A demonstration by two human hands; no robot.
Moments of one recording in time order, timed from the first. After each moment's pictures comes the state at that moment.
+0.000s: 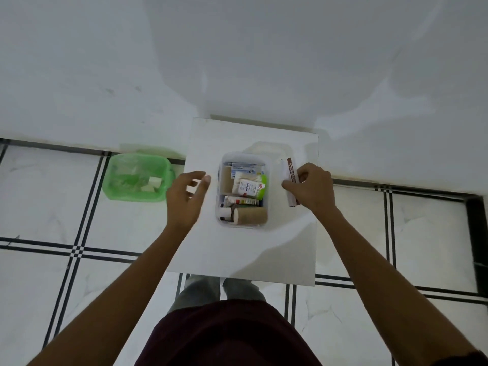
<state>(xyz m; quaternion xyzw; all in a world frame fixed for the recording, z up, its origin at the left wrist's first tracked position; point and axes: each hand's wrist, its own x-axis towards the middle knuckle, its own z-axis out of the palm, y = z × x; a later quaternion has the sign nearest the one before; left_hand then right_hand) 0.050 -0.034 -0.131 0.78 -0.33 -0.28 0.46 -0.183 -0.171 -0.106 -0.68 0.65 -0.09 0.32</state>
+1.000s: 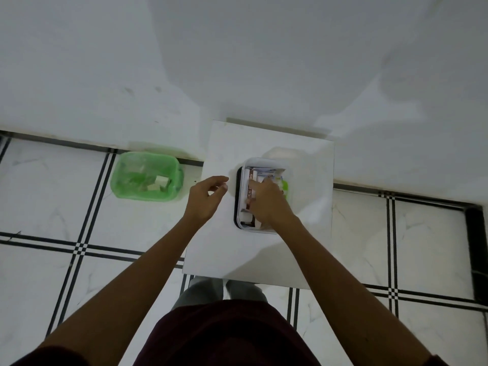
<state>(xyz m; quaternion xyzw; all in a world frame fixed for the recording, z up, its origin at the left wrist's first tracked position) 0.087 -0.041 -0.156 0.75 -0.34 -0.39 0.41 -0.059 -0.114 -0.121 -0.79 0.51 0.09 0.32</state>
